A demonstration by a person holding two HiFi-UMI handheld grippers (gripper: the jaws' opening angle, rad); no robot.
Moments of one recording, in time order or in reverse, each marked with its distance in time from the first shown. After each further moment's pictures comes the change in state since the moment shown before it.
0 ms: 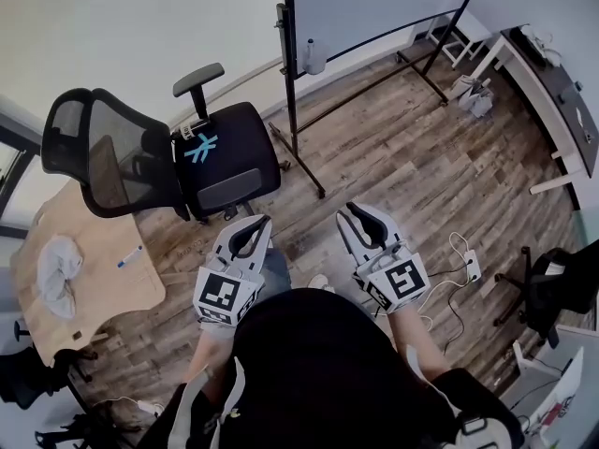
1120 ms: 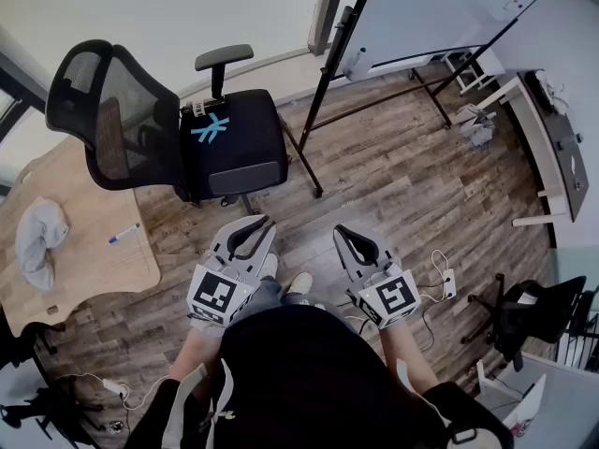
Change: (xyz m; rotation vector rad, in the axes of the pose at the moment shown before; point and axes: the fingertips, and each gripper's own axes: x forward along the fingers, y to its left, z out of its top) left arm -0.059 0.066 -0.017 -0.077 -0.054 -0.006; right arm 0.061 0.085 -0.018 -0.055 0.184 0.089
